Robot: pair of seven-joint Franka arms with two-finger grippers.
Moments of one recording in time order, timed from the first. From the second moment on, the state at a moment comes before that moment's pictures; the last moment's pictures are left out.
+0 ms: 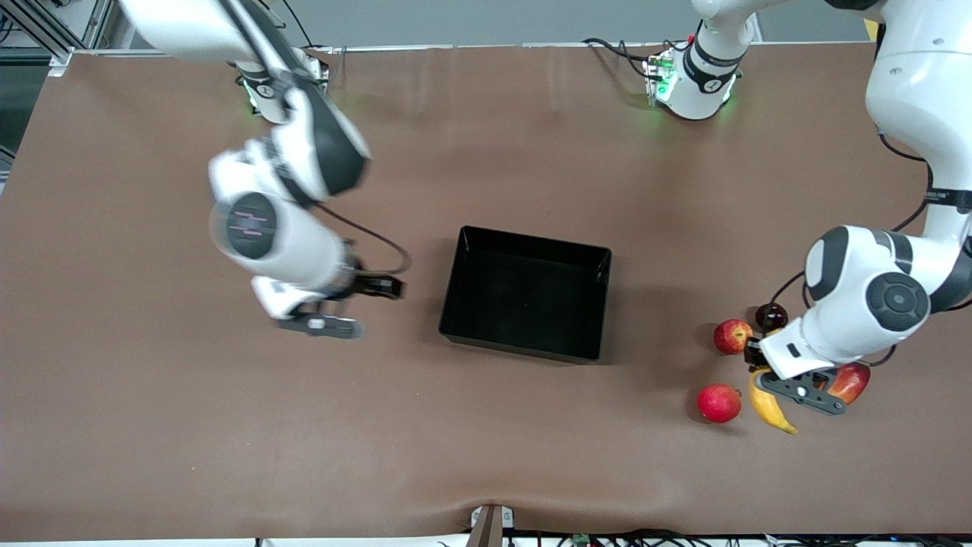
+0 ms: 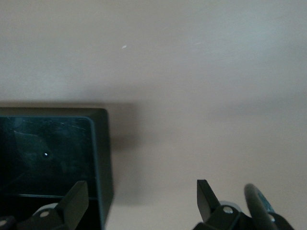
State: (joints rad) left arm 0.34 0.67 -0.45 -1.54 0.41 2.25 0.18; right arm 0.44 0.56 0.07 -1.40 0.11 1.91 0.64
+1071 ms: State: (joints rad) left arm 0.34 0.86 -0.34 -1.46 0.43 2.44 0.25; right arm 0.60 0.73 0.06 -1.47 0.11 2.15 0.70
